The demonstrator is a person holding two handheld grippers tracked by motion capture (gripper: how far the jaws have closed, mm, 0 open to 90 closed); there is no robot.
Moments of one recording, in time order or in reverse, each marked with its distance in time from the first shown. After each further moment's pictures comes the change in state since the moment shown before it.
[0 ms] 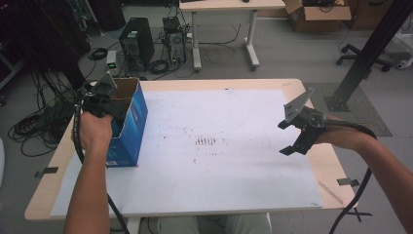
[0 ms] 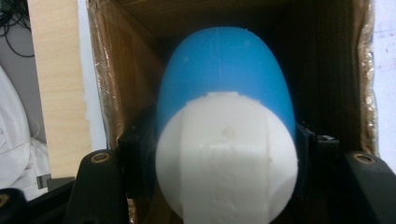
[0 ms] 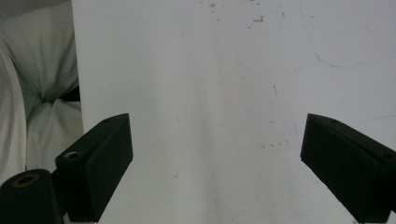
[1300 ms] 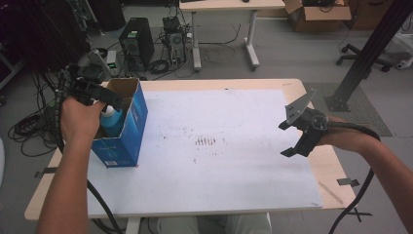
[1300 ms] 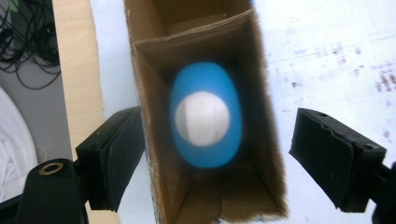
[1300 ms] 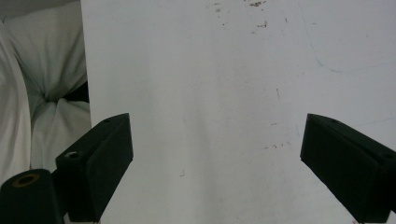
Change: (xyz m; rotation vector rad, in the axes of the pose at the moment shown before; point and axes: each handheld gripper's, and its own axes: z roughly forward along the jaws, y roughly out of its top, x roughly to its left) left arm -0.005 -0.002 -0.080 -0.108 -0.039 0.075; right arm 0.010 0.003 -0.007 -0.007 -0.009 -0.014
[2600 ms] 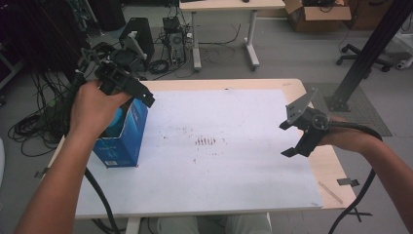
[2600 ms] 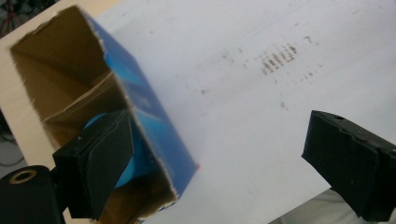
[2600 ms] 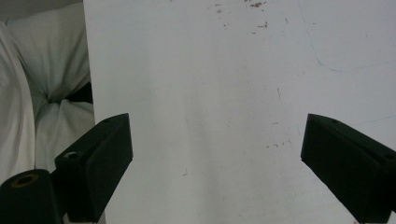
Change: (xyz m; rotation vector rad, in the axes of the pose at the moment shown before) left arm -0.085 0.015 -0.059 -0.043 -0.155 0.340; right arm 0.002 0.002 -0.004 0.004 -0.001 0.006
